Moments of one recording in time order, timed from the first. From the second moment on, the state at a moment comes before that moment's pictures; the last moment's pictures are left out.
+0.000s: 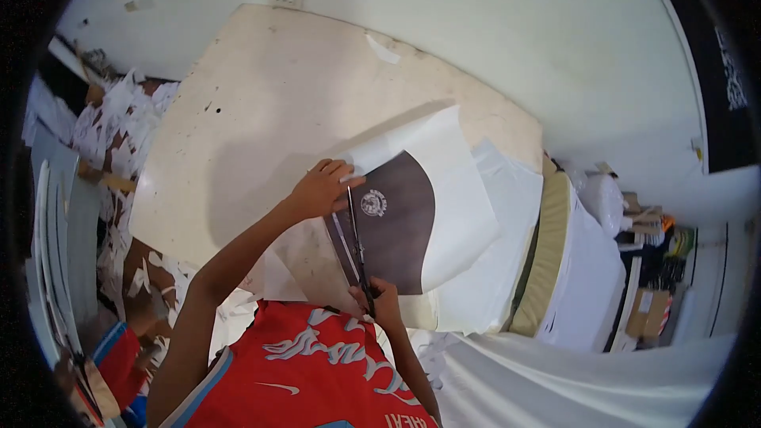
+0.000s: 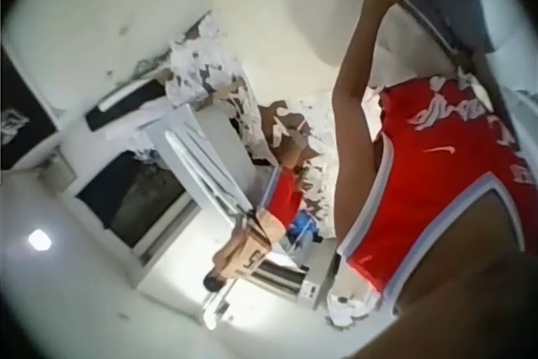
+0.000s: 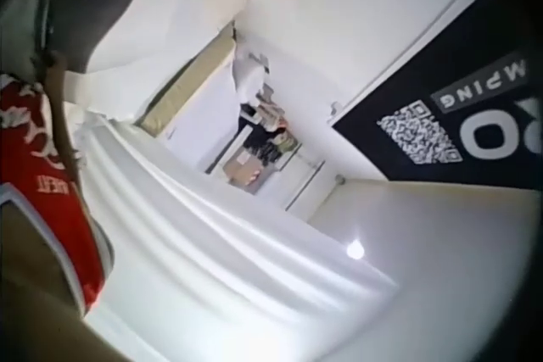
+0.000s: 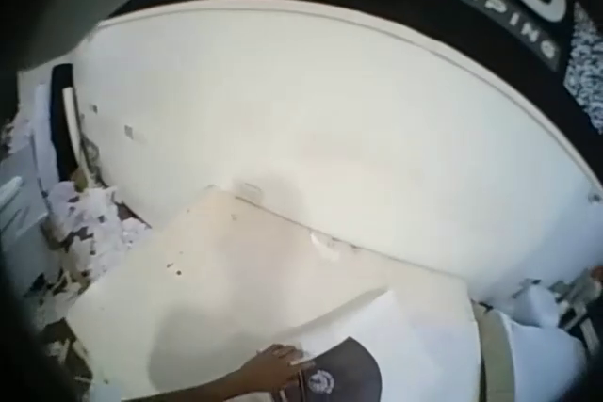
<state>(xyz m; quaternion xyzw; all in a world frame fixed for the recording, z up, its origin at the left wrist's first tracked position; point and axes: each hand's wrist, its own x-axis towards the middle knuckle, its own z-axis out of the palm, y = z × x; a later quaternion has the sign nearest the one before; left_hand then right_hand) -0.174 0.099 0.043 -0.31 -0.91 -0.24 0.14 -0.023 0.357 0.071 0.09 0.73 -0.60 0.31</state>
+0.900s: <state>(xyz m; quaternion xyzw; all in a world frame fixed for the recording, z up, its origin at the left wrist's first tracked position) -0.125 0.012 -0.002 0.30 -0.65 -0.70 -0.09 -0.139 0.341 0.065 -0.06 0.94 -0.33 0.06</state>
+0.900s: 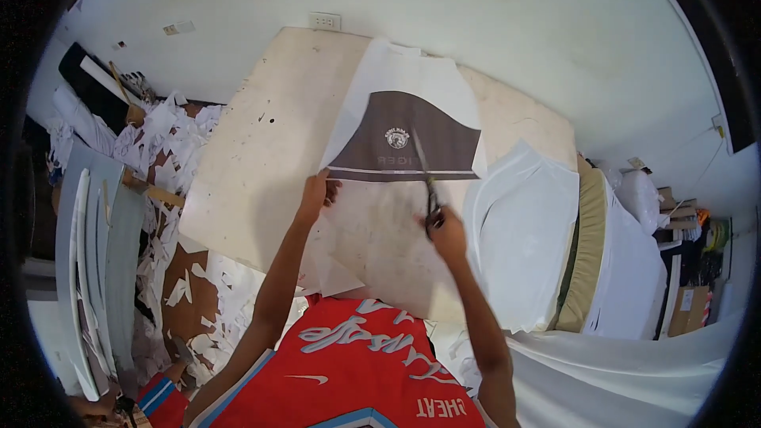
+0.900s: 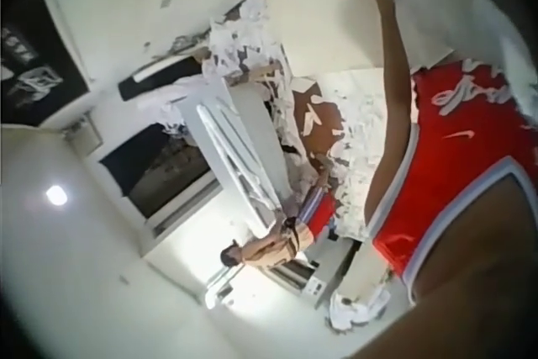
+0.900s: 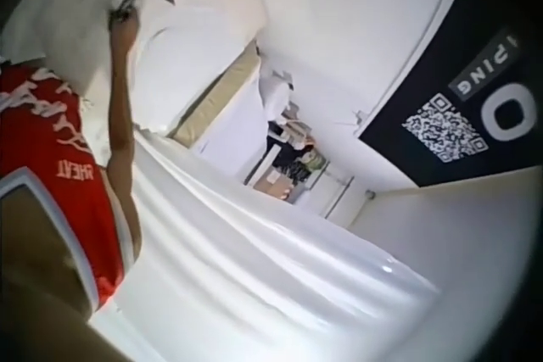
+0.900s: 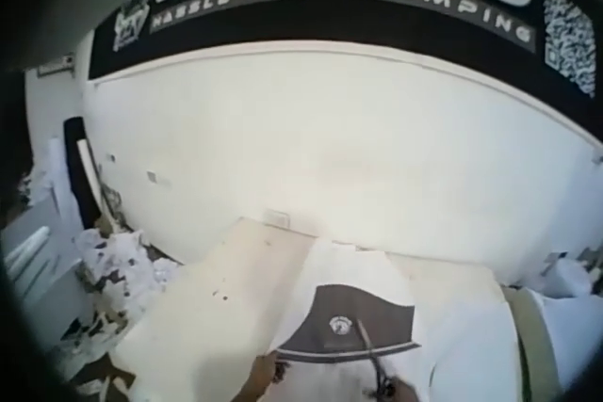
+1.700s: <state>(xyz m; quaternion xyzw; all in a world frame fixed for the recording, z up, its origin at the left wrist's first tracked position) -0.176 -0.069 0.003 0.22 -0.97 -0.03 0.13 -0.032 0.243 0.078 -0.07 0.86 -0.51 0.05</state>
